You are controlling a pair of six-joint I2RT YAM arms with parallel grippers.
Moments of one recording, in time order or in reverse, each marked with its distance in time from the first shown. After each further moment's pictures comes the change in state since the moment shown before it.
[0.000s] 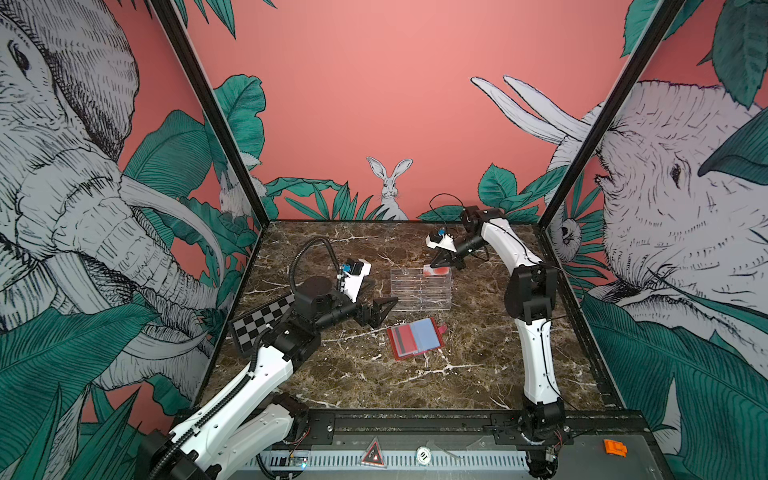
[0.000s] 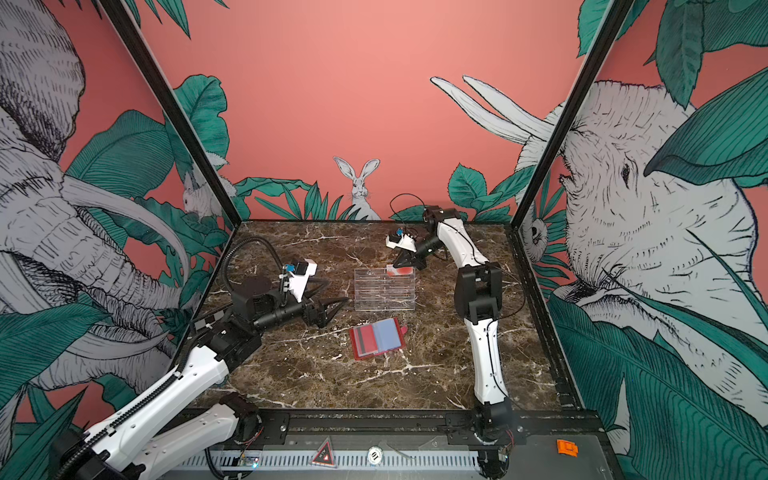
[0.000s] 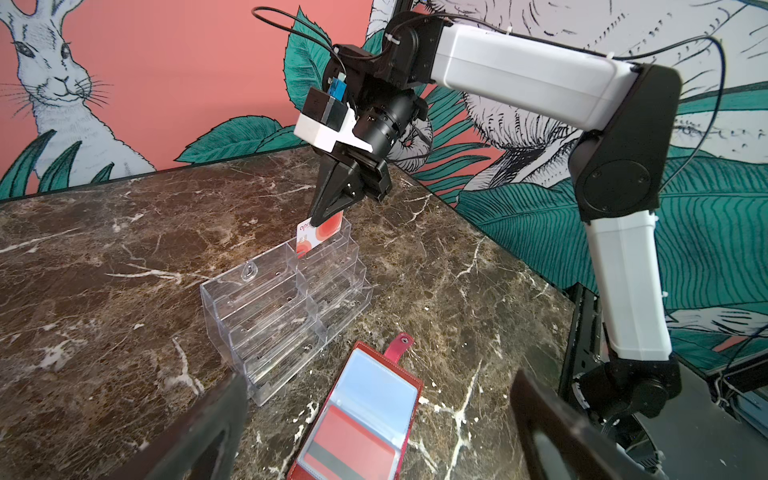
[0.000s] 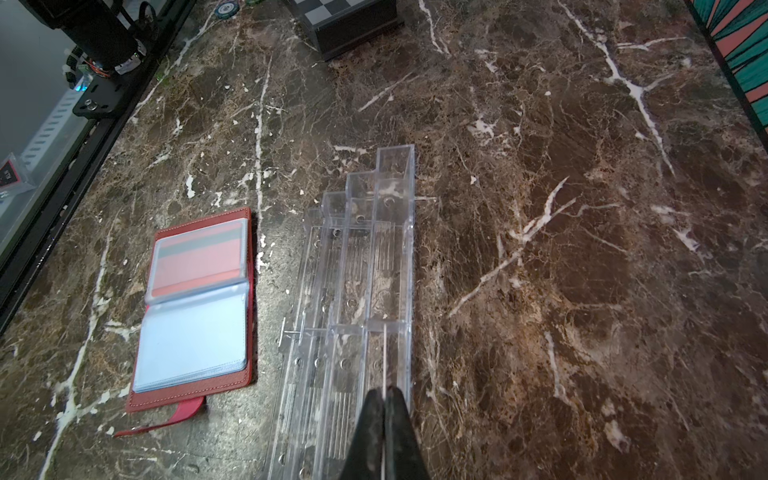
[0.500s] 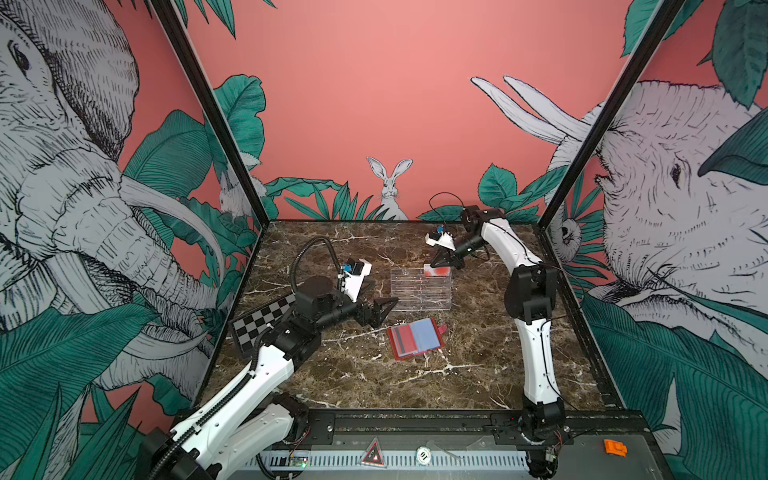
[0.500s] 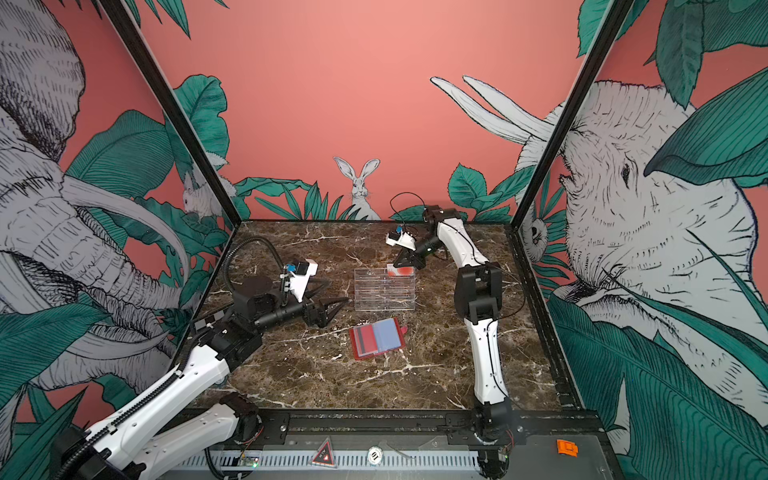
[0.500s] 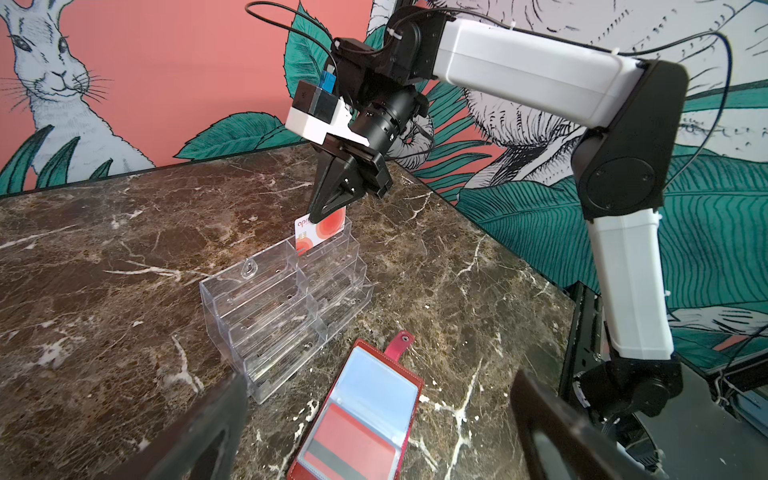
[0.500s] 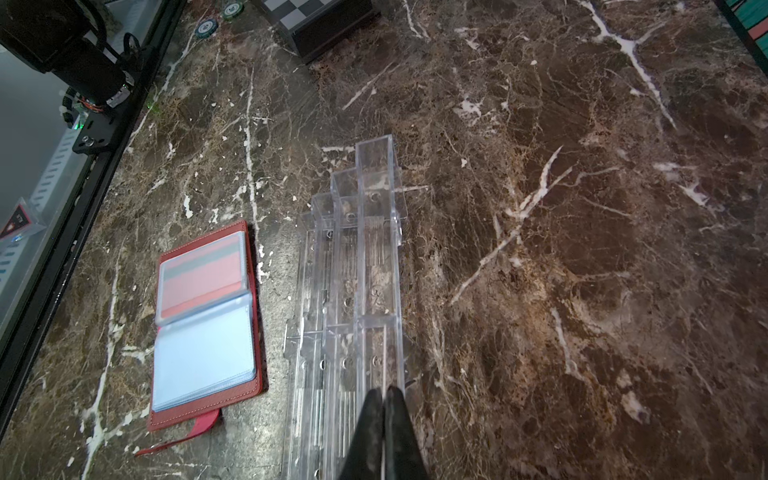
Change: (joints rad) left arm 0.000 0.008 0.000 0.000 0.001 0.000; right arm 0.000 0.000 0.000 0.016 0.013 0.126
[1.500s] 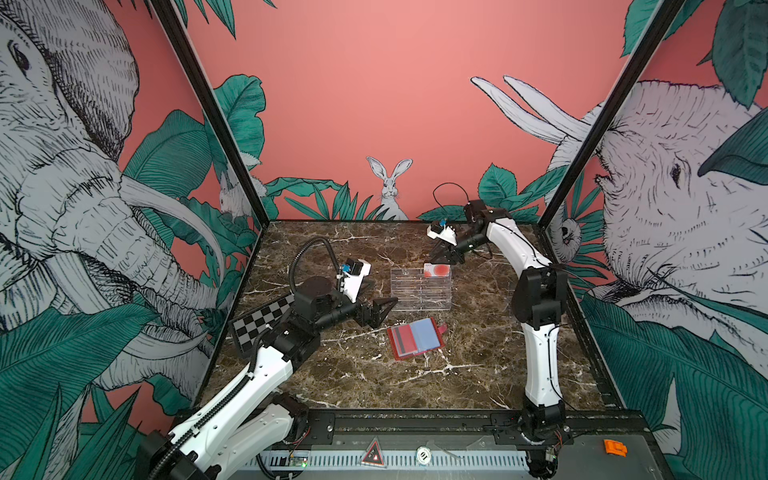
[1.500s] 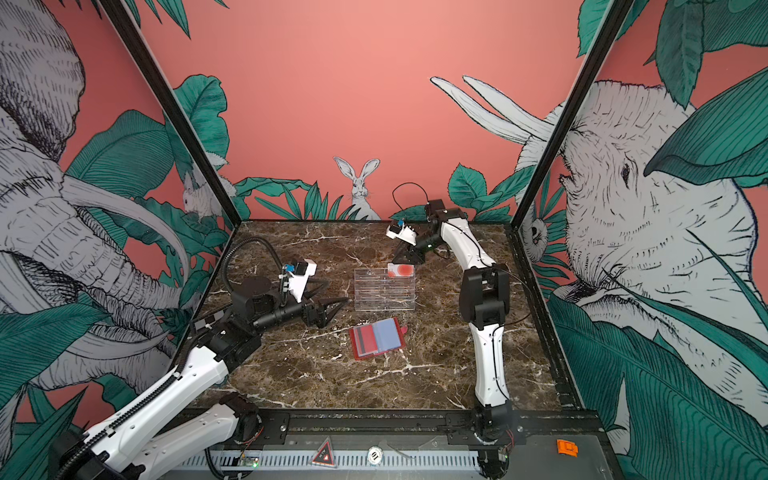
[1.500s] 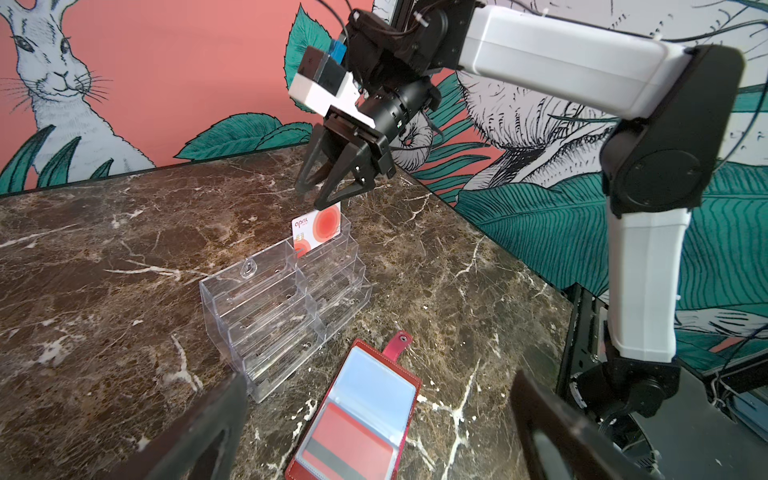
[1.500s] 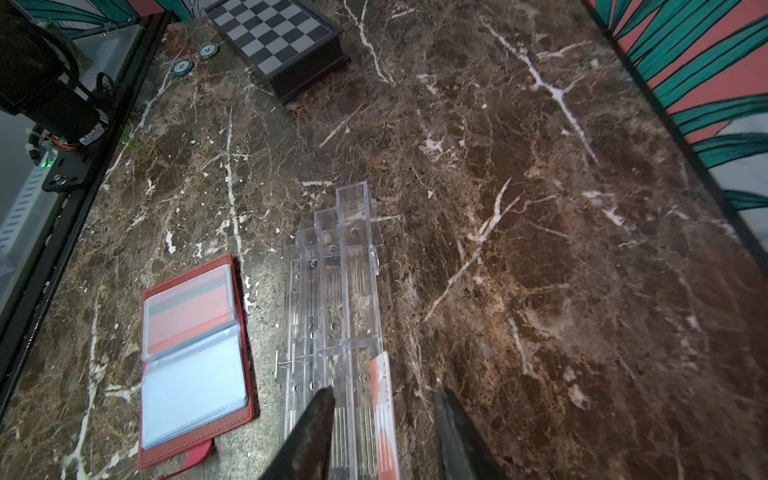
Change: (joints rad) left arm 0.000 -0.013 0.000 -0.008 -0.001 -0.012; right arm 0.000 -0.163 -0.154 0.213 -0.012 0.156
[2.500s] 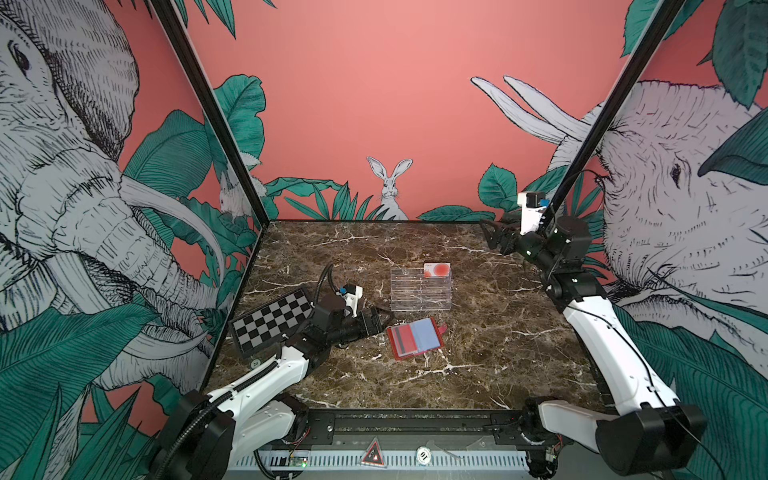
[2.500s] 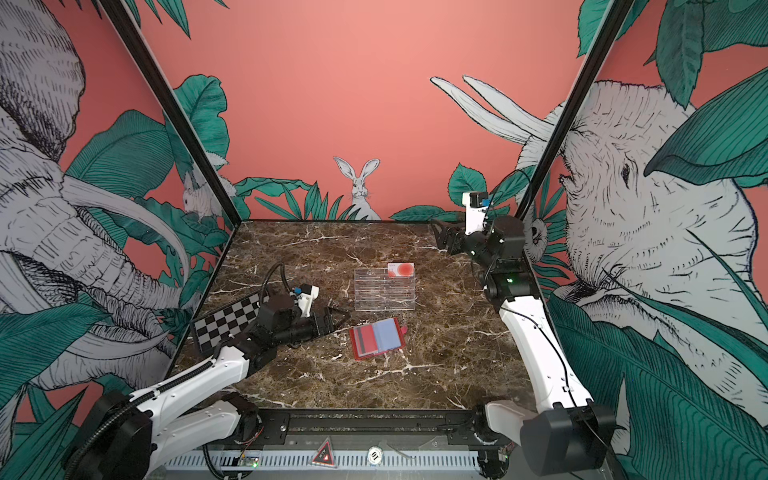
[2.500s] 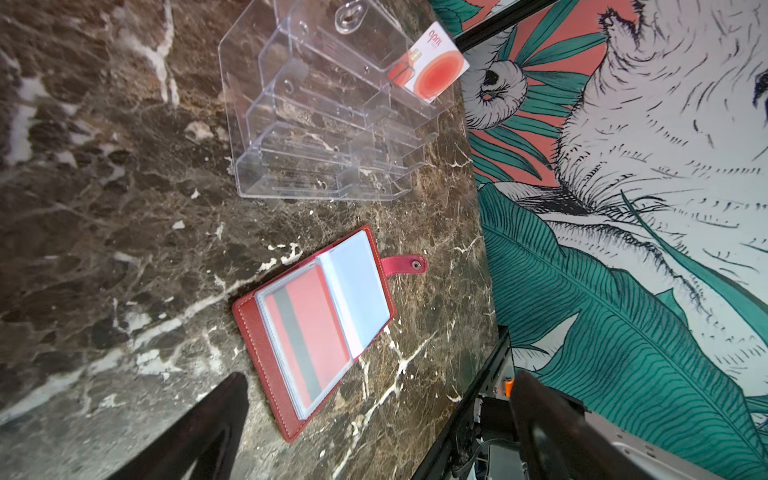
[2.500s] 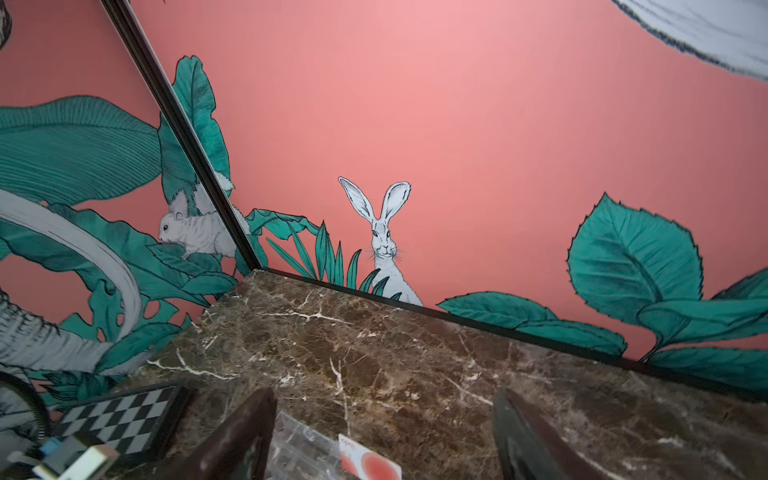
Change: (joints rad) left arm -0.006 0.168 -0.261 0.167 0.016 -0.682; right arm -0.112 -1.076 -0.990 1.059 0.454 1.275
